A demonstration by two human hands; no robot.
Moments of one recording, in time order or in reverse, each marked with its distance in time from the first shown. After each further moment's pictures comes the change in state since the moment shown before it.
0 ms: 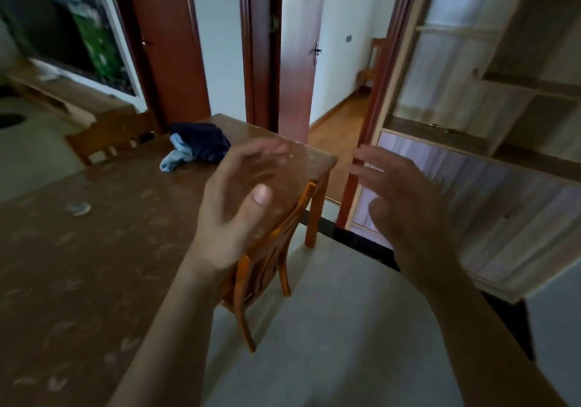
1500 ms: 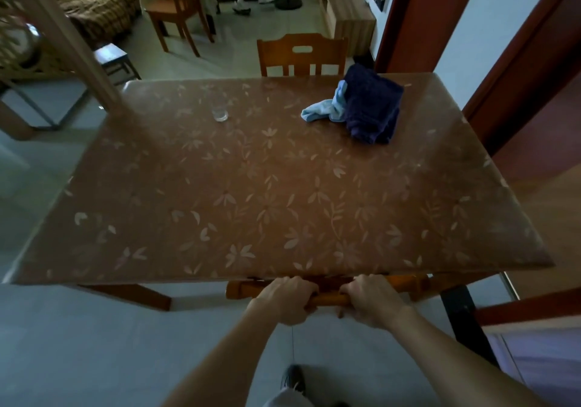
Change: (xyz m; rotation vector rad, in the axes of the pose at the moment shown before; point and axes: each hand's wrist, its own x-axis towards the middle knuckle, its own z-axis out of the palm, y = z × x) left_hand 0.033 -0.394 0.081 0.815 -0.417 -1.413; right_hand 0.116 0.477 0.253 -0.371 -1.437 -0.578
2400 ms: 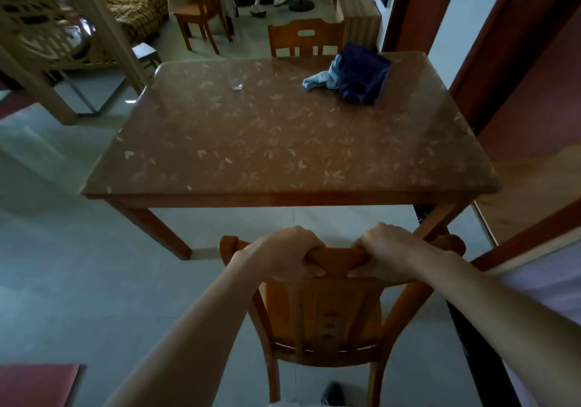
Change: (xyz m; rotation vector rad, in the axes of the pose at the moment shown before) left_hand -0.199 0.153 0.072 -0.016 0.158 0.088; right_hand -0.246 -0.065 -0.020 0.195 0.001 -0.146
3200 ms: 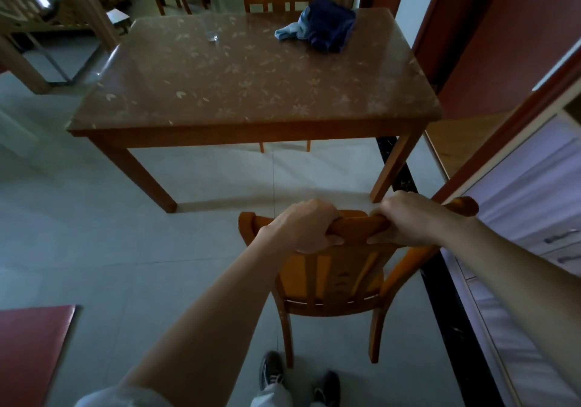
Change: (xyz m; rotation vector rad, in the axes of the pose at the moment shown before) left_hand -0.086 0.171 0.156 0.030 0.143 0.124; right_hand -0.227 -0.032 0.097 -0.003 0.006 0.087
